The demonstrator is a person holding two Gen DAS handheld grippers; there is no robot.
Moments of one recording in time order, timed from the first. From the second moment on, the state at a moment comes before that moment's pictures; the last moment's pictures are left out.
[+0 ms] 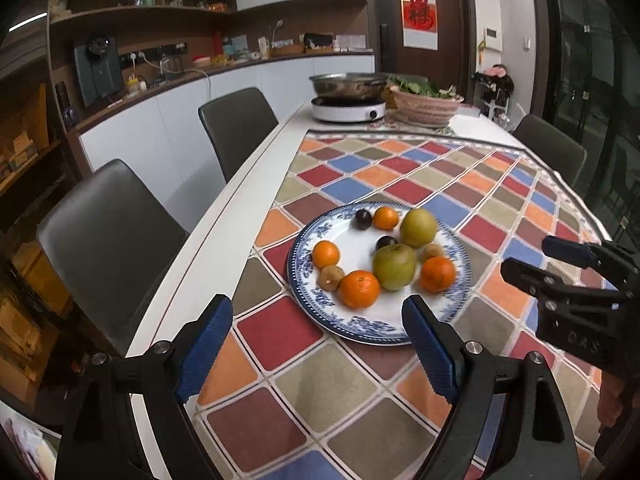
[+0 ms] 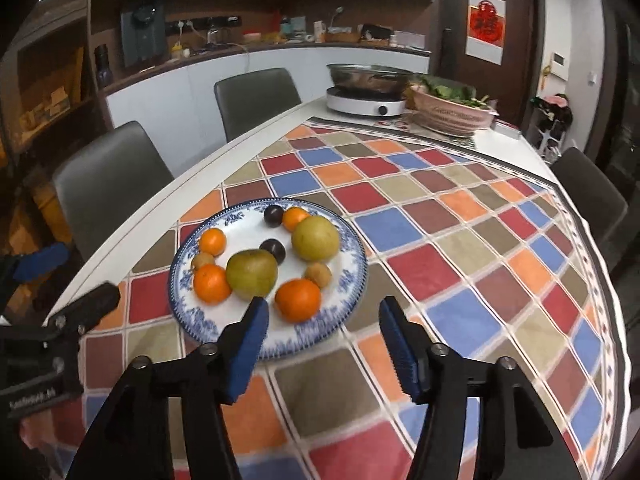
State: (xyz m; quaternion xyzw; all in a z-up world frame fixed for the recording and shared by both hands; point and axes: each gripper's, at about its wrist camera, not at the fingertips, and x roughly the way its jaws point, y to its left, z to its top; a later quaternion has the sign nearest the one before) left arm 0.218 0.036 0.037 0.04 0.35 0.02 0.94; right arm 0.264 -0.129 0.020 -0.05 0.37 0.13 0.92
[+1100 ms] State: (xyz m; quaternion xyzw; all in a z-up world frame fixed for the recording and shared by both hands) left arm 0.073 0.000 0.063 0.04 0.29 -0.01 0.96; right arm 0.069 -0.184 0.058 0.00 0.26 0.05 0.96
